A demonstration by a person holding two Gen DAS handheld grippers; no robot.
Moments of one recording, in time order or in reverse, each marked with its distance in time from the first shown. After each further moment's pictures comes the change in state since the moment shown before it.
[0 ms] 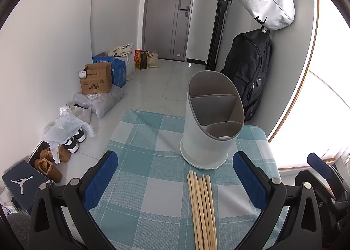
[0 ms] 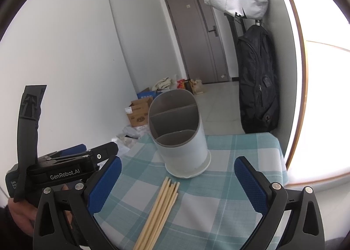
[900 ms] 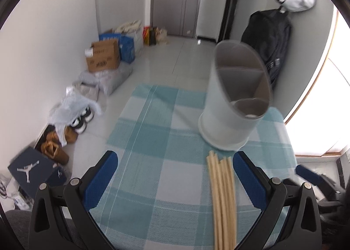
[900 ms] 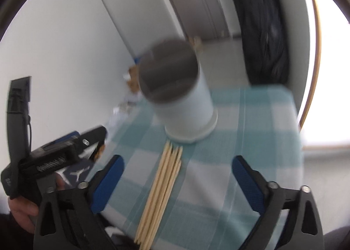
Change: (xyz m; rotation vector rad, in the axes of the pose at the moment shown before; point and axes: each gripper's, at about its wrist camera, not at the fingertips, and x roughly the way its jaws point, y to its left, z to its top) left arm 0.034 0.028 -0.008 -0.026 0.185 0.066; right arm 0.071 -0.013 -0.027 0.122 0.390 0.024
